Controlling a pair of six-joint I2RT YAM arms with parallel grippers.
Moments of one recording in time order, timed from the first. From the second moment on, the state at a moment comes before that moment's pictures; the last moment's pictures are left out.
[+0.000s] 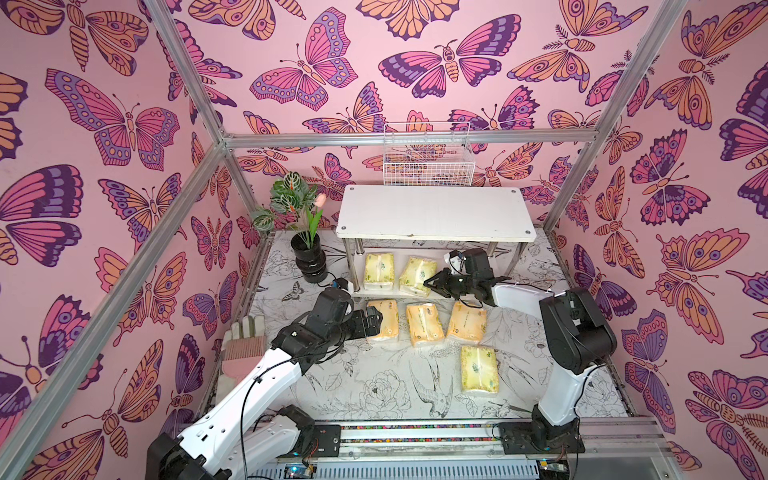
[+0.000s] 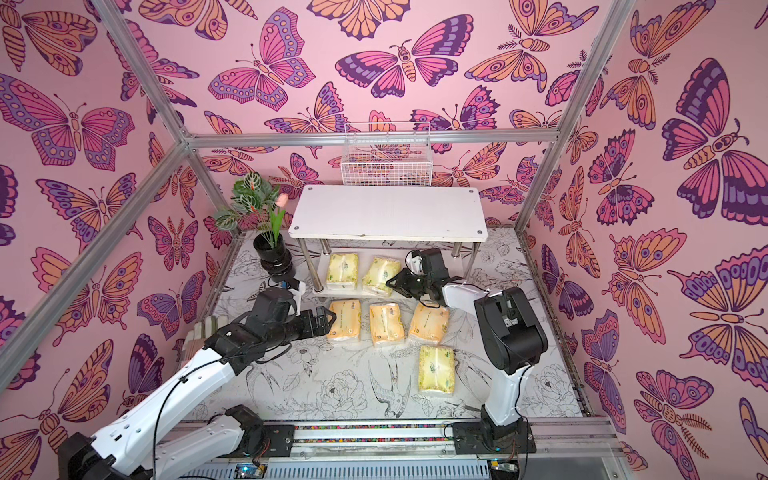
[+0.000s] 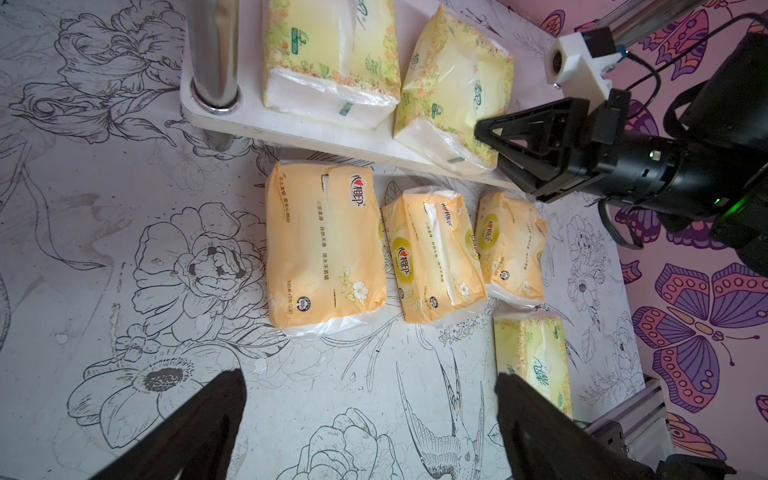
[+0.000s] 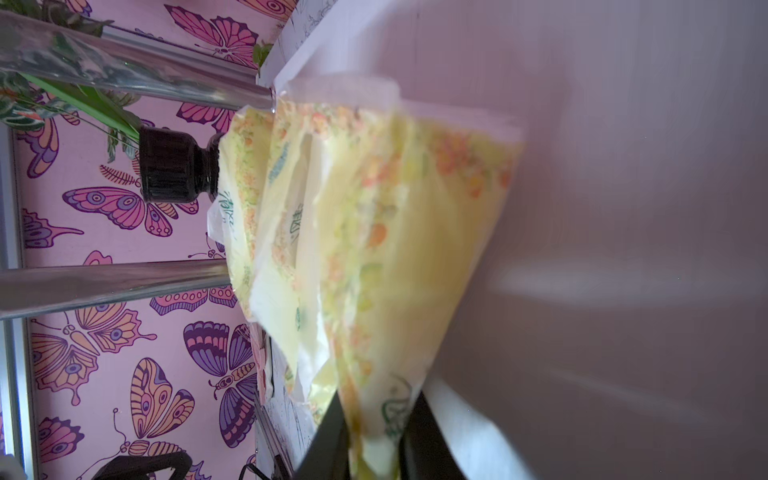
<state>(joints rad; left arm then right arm) -0.54 0.98 0.81 -0.58 0.08 -0.64 0.42 1.87 1.10 0.08 -0.62 0.81</state>
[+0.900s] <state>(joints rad) -0.54 0.96 0.80 -0.58 0.11 -0.64 0.56 1.65 0.91 0.13 -0.58 0.82</state>
